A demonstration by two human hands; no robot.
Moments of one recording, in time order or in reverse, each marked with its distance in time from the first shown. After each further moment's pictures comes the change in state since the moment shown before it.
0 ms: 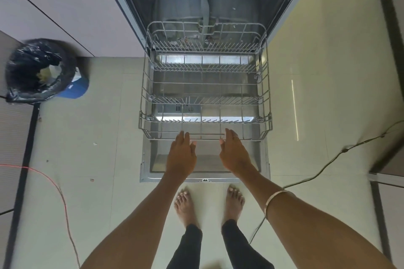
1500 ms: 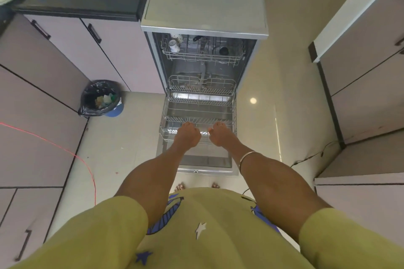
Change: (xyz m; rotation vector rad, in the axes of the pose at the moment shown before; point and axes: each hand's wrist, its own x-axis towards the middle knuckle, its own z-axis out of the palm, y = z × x) left_hand -0.215 0.189 -0.228 0.039 -0.033 -0.033; right_hand -0.221 -0.128 -0.237 -0.566 -0.108 -0.221
